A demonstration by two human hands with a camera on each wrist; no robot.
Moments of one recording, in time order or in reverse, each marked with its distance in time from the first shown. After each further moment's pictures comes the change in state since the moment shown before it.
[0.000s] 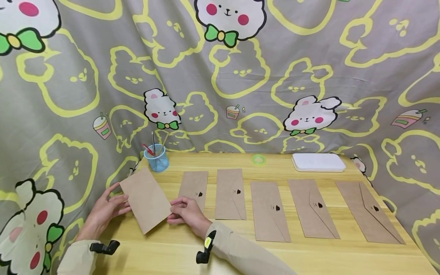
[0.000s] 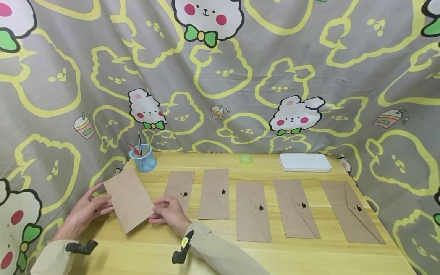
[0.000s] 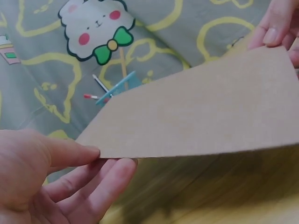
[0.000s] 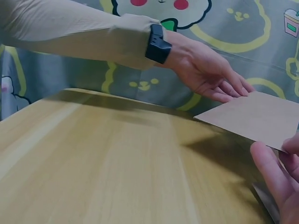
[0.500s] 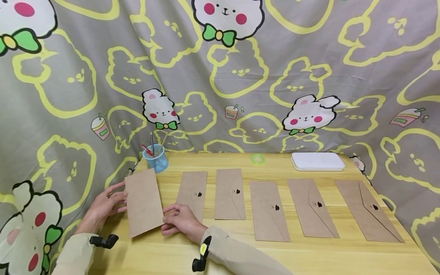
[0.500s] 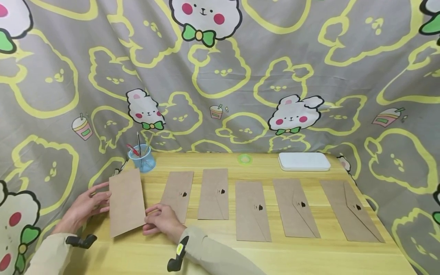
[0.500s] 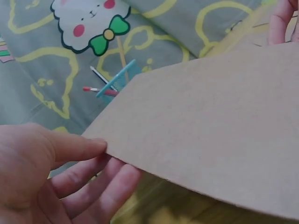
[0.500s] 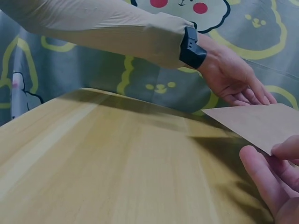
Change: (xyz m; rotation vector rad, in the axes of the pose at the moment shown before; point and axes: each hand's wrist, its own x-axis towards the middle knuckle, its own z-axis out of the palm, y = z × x) left_hand 0.010 0.012 -0.006 0.193 -0.044 -0.026; right_hand -0.008 0.007 0.016 -0.068 -0.042 0.070
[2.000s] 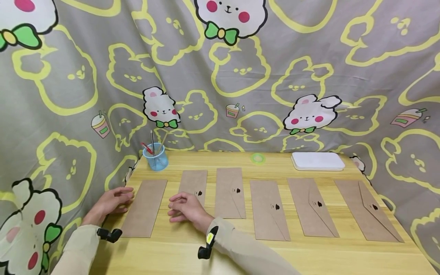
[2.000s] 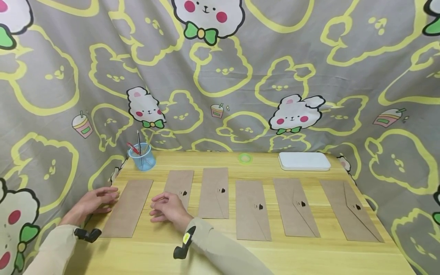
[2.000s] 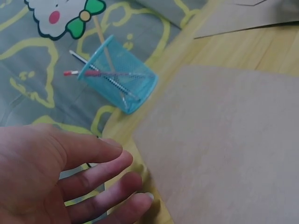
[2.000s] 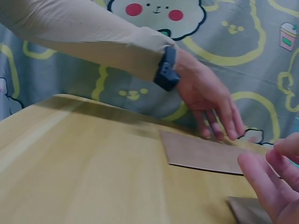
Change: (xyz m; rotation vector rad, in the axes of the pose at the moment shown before) left_hand 0.020 -0.004 -0.001 0.237 -0.044 -0.060; right_hand 0.009 -0.027 -0.020 -0.016 0.035 -0.025
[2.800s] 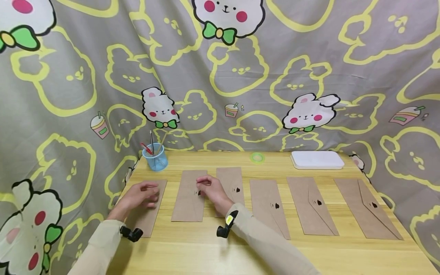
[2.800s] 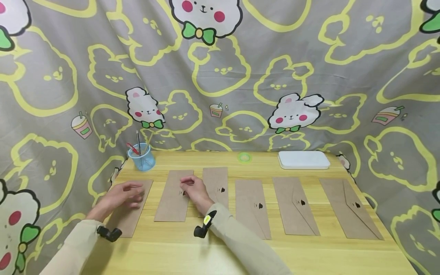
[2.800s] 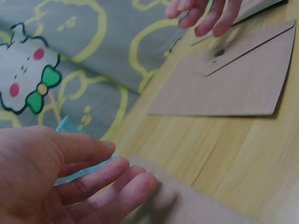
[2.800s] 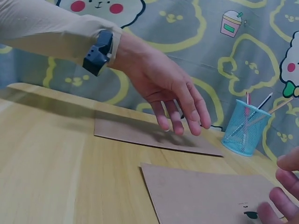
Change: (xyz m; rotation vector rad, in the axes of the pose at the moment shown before) left_hand 0.007 0.052 0.073 -0.070 -0.056 0.057; right_hand 0.010 -0.035 -0.073 -0.227 0.270 -0.138
